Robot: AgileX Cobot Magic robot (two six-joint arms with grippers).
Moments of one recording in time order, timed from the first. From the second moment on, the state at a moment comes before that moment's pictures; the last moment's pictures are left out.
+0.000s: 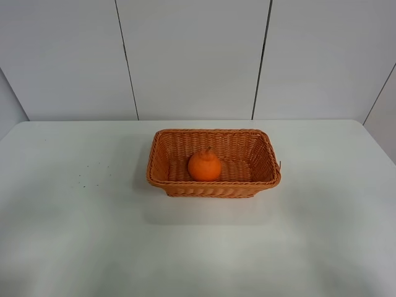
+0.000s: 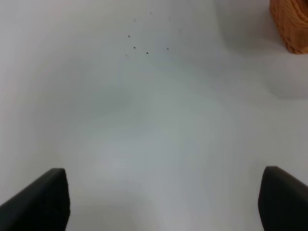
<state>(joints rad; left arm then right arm) 0.11 0.13 -0.53 -0.08 1.02 0.21 0.00 0.00 -0.50 -0.01 1.02 0.01</state>
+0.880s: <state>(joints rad) 0.11 0.00 -0.49 -0.11 1.05 0.21 0.00 0.00 -0.50 -0.01 1.02 0.01</state>
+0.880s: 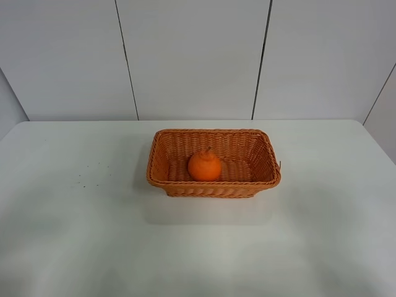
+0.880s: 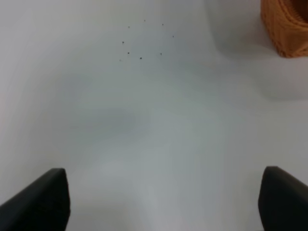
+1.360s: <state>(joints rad) 0.11 -0.01 -0.49 -0.11 1.05 0.21 0.00 0.00 -0.50 -0.01 1.02 0.01</state>
